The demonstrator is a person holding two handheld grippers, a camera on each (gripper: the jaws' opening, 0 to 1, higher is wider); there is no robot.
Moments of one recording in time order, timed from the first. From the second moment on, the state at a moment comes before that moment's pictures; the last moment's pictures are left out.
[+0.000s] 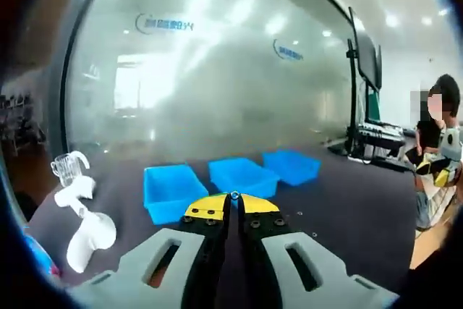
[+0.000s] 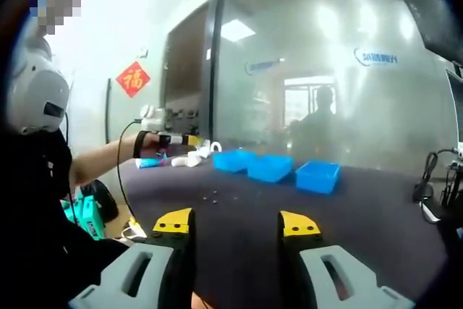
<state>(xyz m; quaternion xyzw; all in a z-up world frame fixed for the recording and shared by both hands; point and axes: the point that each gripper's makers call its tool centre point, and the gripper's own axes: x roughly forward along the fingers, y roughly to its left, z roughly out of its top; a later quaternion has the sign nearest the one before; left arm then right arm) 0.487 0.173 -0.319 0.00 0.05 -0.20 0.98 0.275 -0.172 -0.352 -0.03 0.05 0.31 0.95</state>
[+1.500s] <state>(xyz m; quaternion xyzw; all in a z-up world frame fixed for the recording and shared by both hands) 0.640 0.181 -0.310 -0.01 0.09 -0.10 0.99 0.273 -0.182 -0.354 -0.02 0.05 0.30 0.95</state>
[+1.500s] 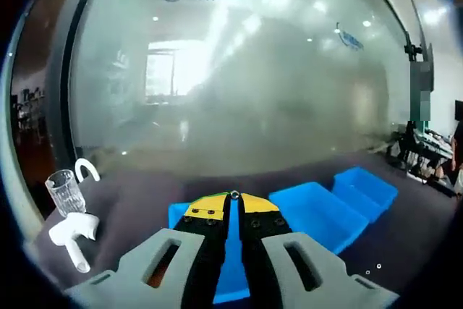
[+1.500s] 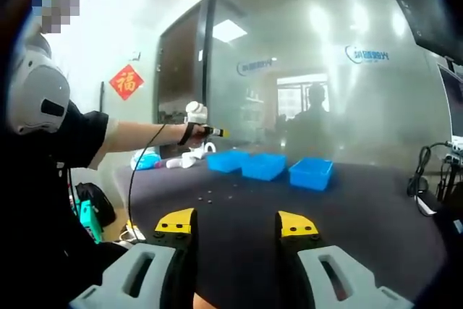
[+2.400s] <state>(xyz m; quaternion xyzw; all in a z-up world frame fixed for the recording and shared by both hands) 0.592 0.174 -0.328 0.05 0.07 -0.14 0.99 0.267 -0.177 -0.351 -0.02 0.04 0.30 0.95</state>
